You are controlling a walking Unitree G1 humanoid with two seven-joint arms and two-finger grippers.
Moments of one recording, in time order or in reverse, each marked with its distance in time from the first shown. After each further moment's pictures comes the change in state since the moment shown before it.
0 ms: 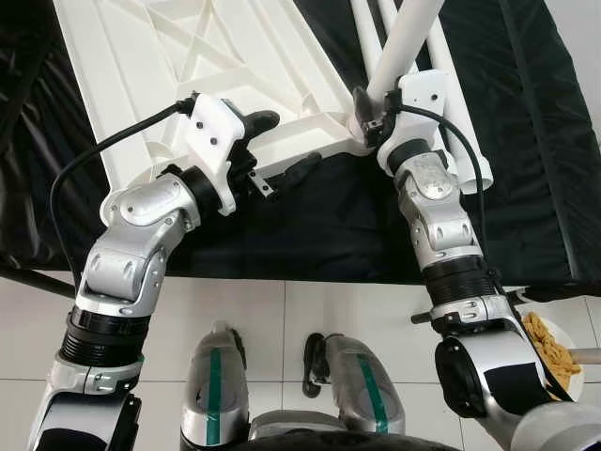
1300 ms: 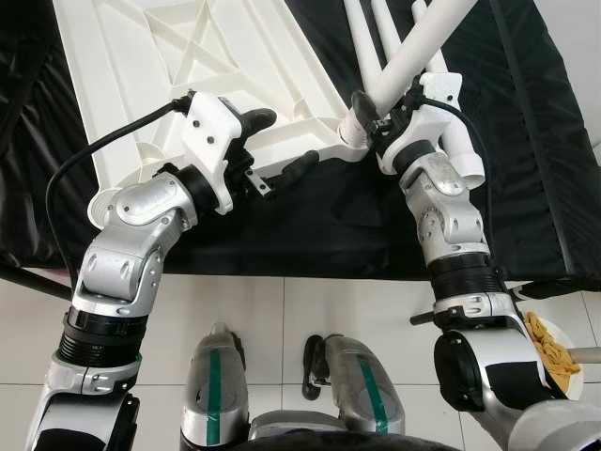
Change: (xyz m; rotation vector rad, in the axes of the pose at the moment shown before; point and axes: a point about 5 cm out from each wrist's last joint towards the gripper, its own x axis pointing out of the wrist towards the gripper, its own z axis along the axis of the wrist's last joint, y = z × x) left arm -0.002 0.002 0.001 0.009 0.003 0.010; right arm 0.001 -0.008 -0.010 0.263 0.089 0.047
